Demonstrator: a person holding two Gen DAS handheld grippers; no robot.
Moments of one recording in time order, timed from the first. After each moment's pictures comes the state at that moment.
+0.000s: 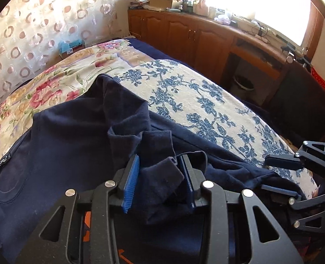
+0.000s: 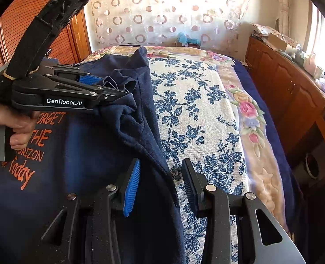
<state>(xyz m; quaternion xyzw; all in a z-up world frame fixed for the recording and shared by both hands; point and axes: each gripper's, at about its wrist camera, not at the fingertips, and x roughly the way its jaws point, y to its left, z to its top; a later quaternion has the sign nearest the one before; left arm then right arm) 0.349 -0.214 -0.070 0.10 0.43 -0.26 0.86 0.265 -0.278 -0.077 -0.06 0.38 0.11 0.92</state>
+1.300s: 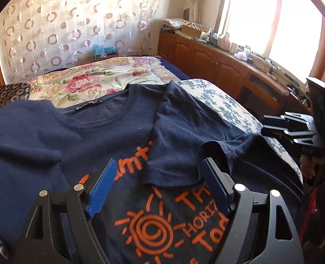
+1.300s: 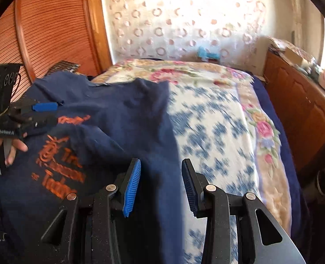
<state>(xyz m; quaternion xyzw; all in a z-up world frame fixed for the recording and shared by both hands) 0.252 -0.041 -0.039 0.01 0.38 -0.21 0.90 0.252 -0.254 -0.029 -0.06 0.33 0.18 0.92</state>
